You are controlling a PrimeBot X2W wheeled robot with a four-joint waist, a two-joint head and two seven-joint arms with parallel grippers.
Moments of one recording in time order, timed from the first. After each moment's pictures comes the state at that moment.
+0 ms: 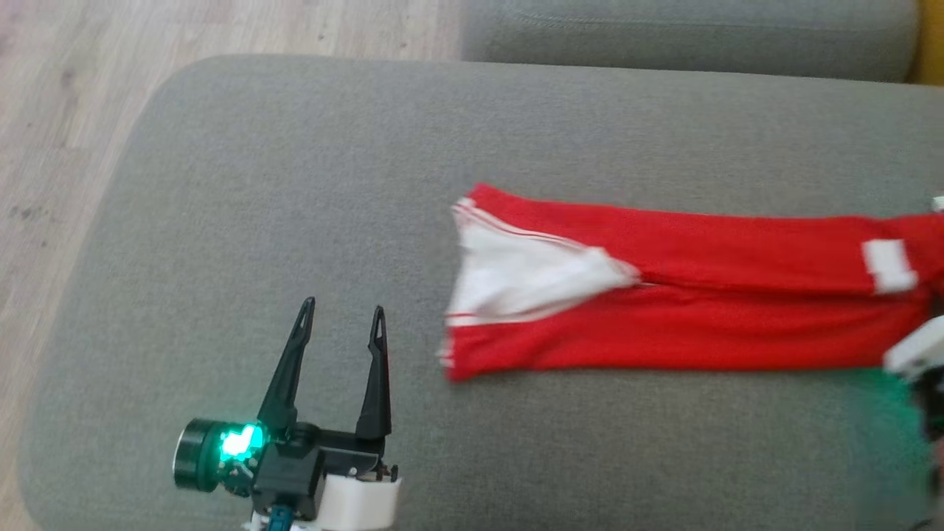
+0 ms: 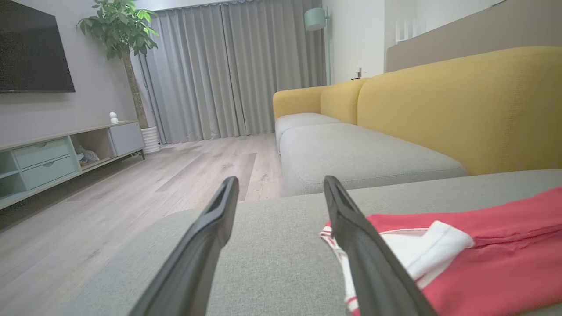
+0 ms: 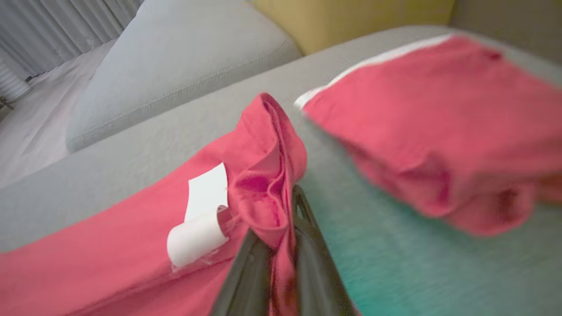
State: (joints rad) left arm -0.01 0.12 -0.42 -0.02 -0.07 0.27 -0.26; right arm -0.48 -0.25 -0.33 1.00 0.28 0.12 -0.08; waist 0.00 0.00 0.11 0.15
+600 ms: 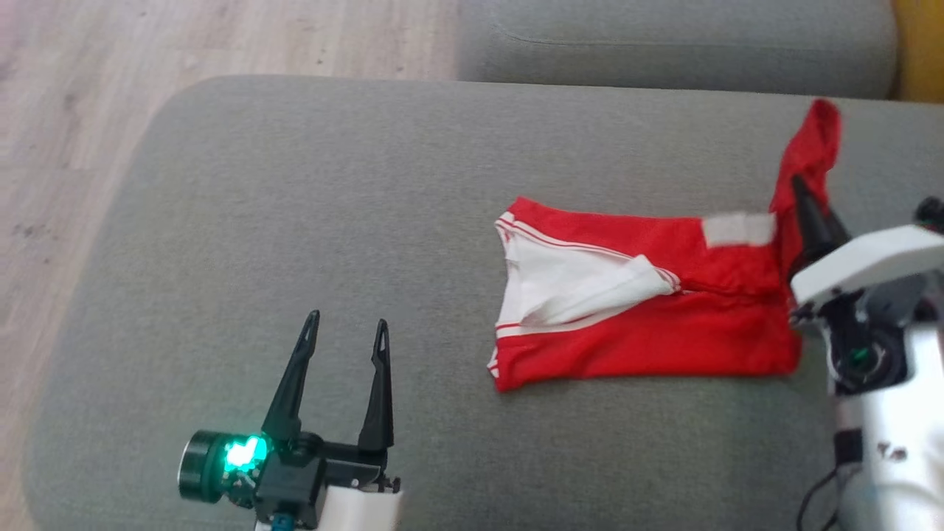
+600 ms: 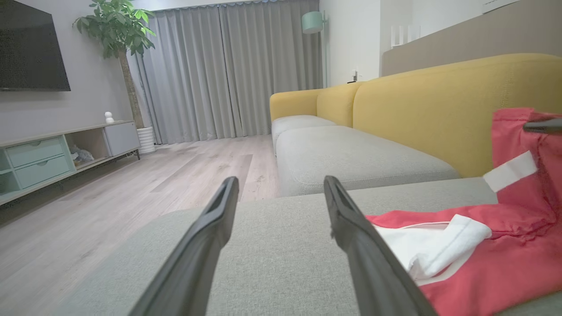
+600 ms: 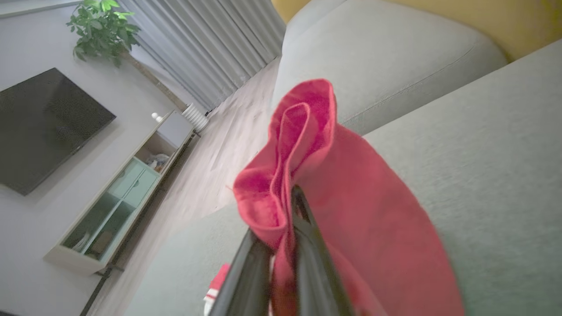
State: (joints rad) left arm 0.02 0.10 -0.40 -0.01 -0.06 0.24 -0.26; right arm -0.40 -0.09 -0.13 0.38 0.66 0.12 0.30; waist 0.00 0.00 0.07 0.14
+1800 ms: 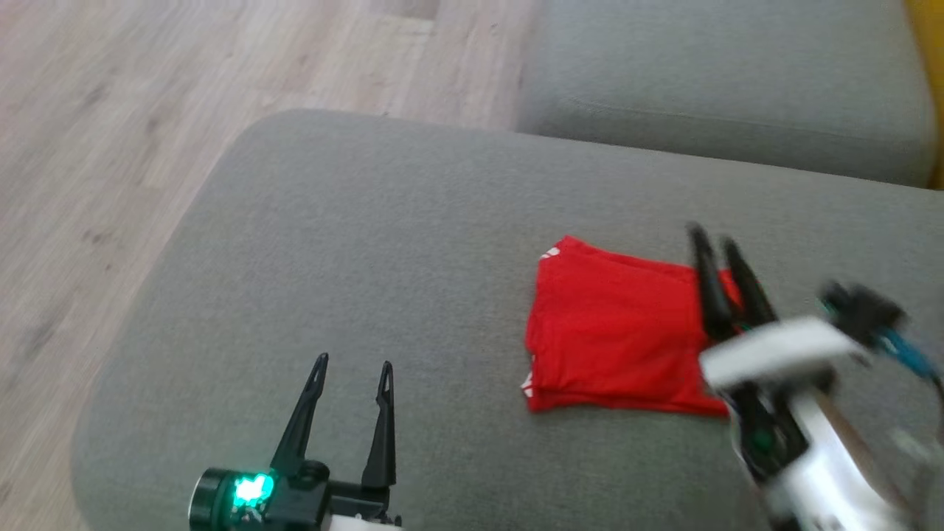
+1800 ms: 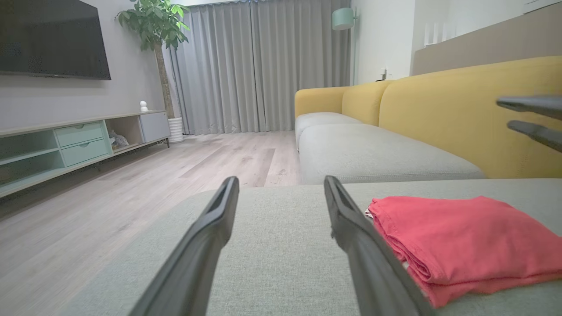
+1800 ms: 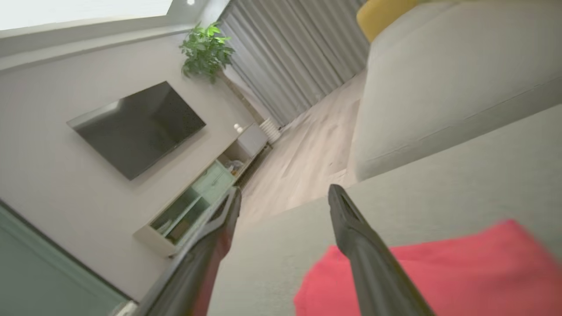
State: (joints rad) left arm 0.08 0.08 -0.39 0.06 -0.06 0.20 -0.26; right arm -0.32 -0.13 0.30 0.44 0.92 0.12 -0.15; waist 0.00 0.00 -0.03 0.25
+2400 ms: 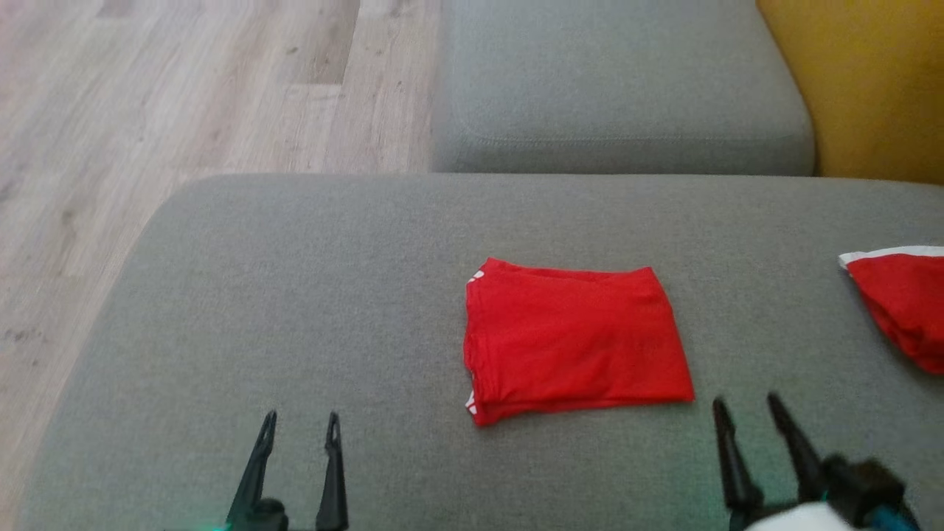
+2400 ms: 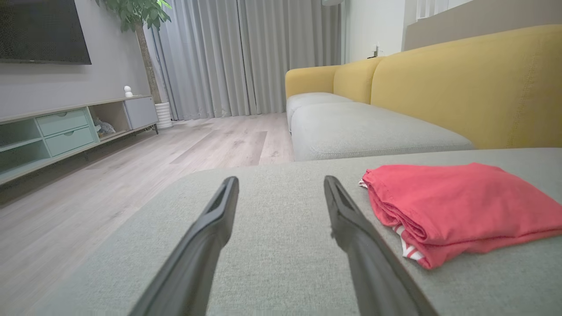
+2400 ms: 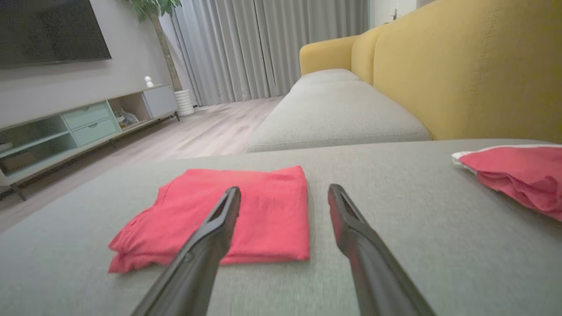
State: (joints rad) left arm 0.16 0.10 -0.28 0.14 -0.08 0.20 -0.26; right arm 0.14 -0.12 0.09 0.25 0.25 0.12 -0.25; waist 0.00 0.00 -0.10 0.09
